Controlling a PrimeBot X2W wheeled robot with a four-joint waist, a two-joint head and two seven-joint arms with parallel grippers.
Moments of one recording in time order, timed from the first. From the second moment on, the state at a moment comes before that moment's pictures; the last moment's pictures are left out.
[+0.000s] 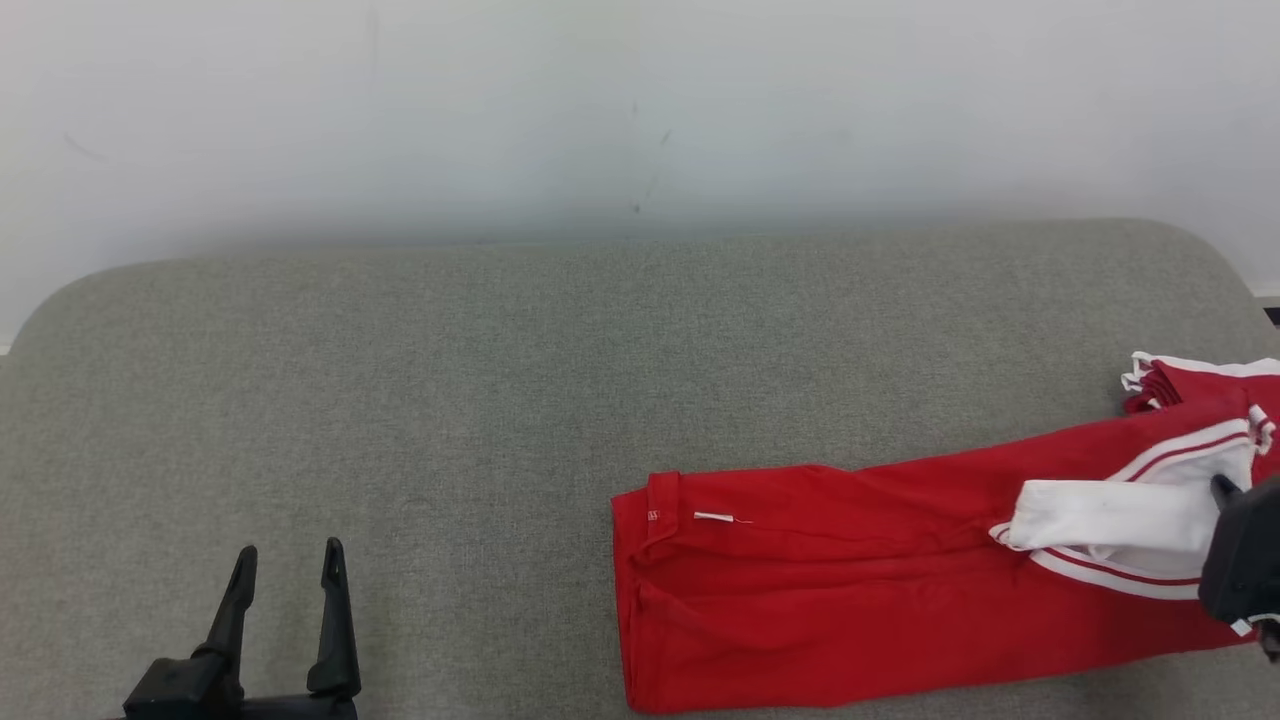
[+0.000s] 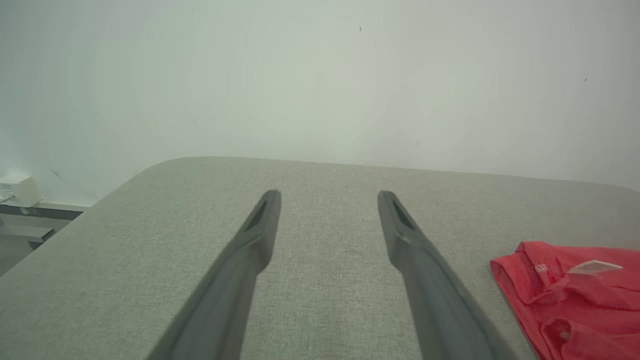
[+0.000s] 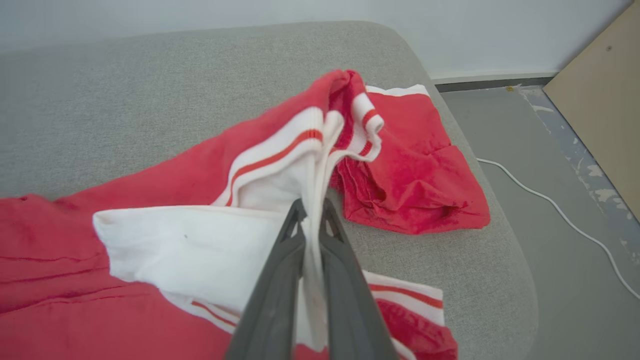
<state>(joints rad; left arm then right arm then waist) -0.02 0.05 0.06 0.15 -0.12 -0.05 -0.26 -0.24 -0.33 -0.25 0.19 0.21 0.13 0.69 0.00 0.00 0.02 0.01</state>
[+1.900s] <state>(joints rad) -0.04 0.05 0.01 0.17 -0.13 -0.05 -0.26 -0.44 -0.21 0.26 0.41 0.33 0.13 0.34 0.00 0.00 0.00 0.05</state>
